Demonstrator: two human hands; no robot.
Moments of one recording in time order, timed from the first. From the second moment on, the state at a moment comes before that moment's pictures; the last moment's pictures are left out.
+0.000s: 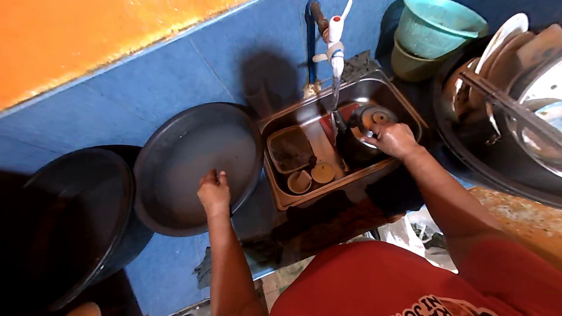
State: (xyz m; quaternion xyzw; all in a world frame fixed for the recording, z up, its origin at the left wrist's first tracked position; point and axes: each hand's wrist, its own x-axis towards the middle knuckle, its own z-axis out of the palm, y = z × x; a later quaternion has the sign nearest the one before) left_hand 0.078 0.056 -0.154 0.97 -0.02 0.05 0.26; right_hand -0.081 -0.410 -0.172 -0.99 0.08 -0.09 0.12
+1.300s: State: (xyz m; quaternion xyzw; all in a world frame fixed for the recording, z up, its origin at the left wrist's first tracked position) left_hand 0.079 0.055 -0.152 0.97 -0.01 0.04 0.24; right_hand -0.078 -0.417 -0.171 -0.99 0.06 -0.10 0.13
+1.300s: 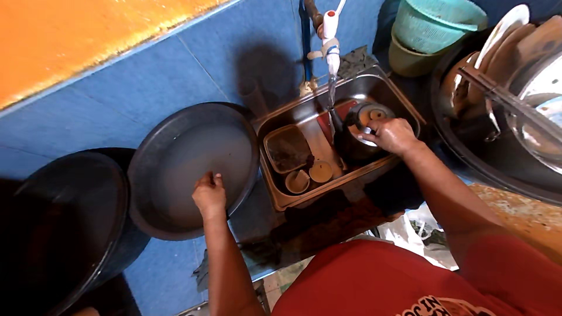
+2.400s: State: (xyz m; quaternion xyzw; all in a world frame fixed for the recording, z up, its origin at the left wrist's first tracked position) left_hand 0.081 0.055 -0.152 0.97 -0.02 0.04 0.24; right_hand -0.078 -0.416 -0.172 -0.99 0.06 -0.09 0.13
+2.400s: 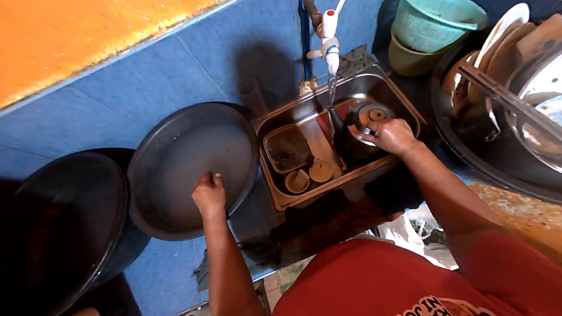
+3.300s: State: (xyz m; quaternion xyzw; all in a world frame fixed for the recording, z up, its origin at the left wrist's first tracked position) left_hand 0.078 0.053 -0.150 0.97 -0.01 0.05 0.25; right_hand -0.082 -0.418 -0.174 -0.99 0.05 -0.10 0.13
